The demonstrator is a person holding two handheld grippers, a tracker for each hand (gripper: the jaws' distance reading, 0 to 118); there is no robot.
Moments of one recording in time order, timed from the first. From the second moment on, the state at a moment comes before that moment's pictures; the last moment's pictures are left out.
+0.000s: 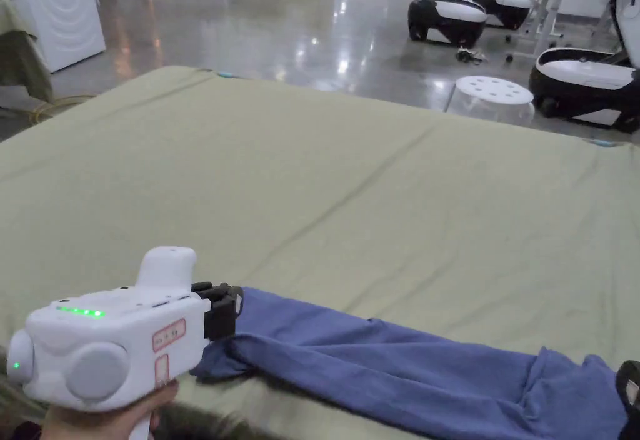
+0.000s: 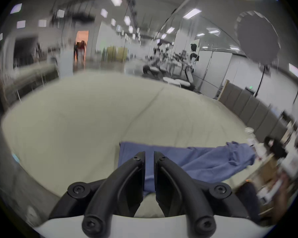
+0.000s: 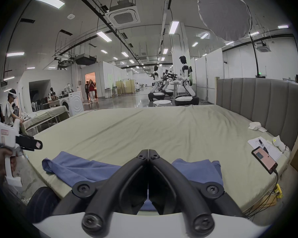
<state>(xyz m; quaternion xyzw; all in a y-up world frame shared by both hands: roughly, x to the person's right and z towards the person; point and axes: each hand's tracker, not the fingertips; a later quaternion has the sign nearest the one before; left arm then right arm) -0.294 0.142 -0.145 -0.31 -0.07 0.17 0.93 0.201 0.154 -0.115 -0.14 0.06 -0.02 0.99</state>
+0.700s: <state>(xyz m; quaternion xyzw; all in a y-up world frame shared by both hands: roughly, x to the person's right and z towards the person) -0.330 -0.005 -0.244 -0.40 -0.21 0.55 0.70 0.178 0.157 -0.128 -0.17 0.09 -0.01 0.98</state>
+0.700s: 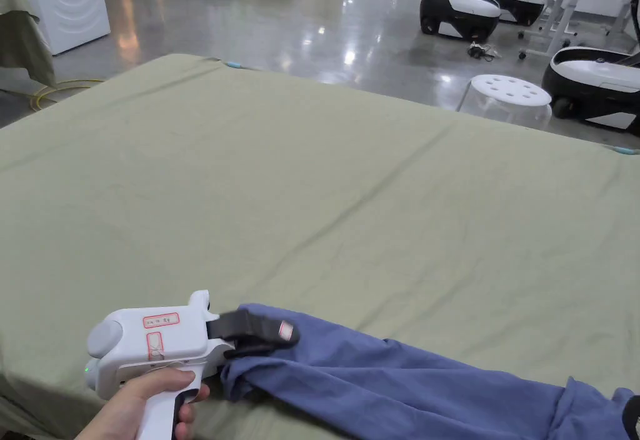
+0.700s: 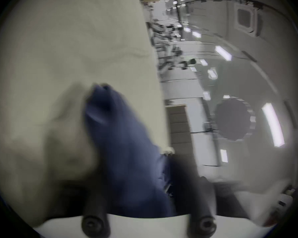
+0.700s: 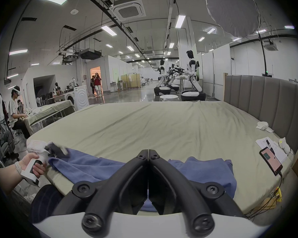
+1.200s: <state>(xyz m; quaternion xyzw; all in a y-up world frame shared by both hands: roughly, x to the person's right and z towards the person) -0.268 0.148 -0.209 -0.42 0.04 0.15 0.89 0.177 0.161 -0.113 -0.15 0.11 -0.02 0.98</state>
